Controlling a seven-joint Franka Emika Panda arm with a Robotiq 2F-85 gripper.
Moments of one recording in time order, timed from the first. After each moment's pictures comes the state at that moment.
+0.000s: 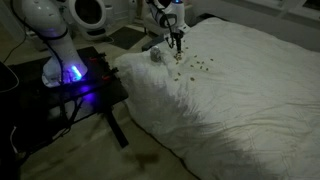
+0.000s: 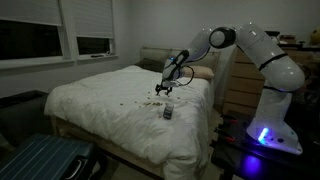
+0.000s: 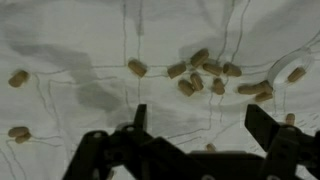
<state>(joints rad) -0.07 0.82 -0.13 -1.67 0.18 2.75 0.36</state>
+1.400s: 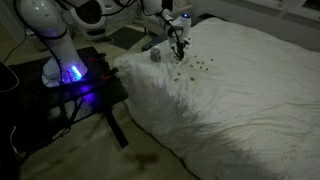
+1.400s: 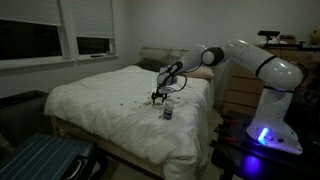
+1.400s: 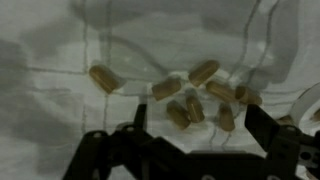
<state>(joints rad) -0.16 1.15 -0.05 -1.22 0.18 2.52 0.24</state>
